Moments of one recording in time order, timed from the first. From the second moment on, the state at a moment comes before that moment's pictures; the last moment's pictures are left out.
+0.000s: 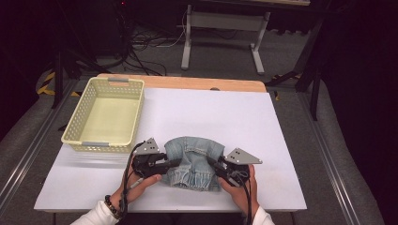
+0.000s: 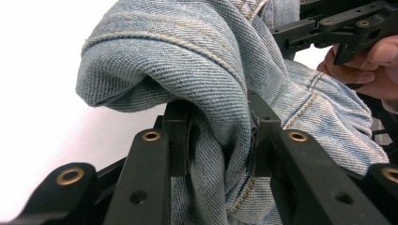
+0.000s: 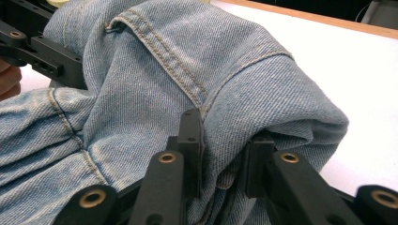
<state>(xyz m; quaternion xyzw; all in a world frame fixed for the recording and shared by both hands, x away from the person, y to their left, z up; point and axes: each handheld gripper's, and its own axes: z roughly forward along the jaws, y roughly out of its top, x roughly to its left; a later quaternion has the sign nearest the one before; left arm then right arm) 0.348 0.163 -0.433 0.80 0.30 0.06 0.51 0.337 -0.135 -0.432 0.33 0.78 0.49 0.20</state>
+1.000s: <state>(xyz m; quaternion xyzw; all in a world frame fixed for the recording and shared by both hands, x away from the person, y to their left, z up) 0.341 0.175 -0.435 0.80 0.31 0.09 0.50 0.345 -0.119 -0.431 0.31 0.79 0.49 0.20</state>
